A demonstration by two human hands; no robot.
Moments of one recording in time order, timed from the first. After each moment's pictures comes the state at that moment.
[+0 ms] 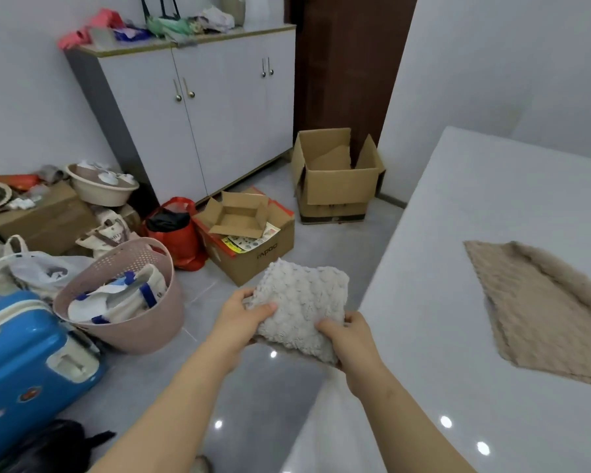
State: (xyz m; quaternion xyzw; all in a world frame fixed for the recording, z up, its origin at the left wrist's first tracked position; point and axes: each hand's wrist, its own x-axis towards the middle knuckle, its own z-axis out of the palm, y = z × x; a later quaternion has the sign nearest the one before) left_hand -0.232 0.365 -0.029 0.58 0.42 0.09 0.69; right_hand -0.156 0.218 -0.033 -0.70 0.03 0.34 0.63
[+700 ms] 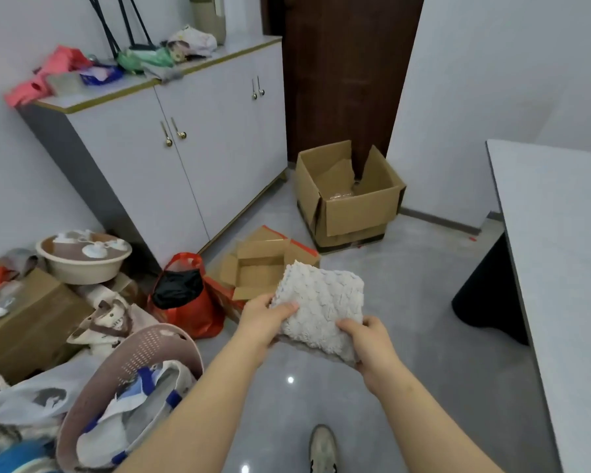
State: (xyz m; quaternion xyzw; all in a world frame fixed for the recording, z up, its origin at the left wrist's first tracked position) left_hand -0.092 0.673 -0.007 0.61 0.38 0.03 0.70; right_hand -0.044 0.523 -0.025 -0.66 0.14 0.30 0.68
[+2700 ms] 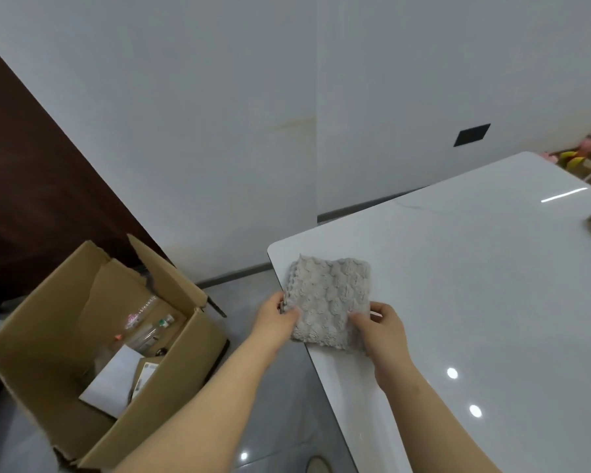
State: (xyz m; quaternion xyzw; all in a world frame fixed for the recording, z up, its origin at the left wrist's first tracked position) left_hand 0.775 0.403 -0.046 0.81 0.08 -0.25 0.53; right_hand 0.705 0.266 -0.053 -0.61 0.39 -0.02 0.69
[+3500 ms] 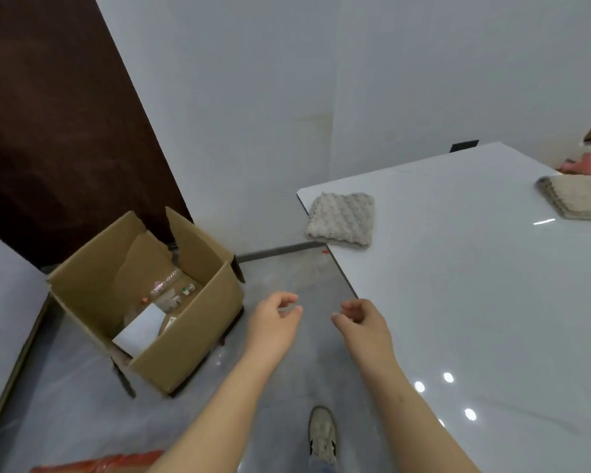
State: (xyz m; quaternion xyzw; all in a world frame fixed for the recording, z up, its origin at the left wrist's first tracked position) left_hand 0.561 0.512 -0.028 0.86 0.03 -0.11 0.49; right_hand 0.510 0.391 -0.032 -0.74 0.29 -0.05 0.61
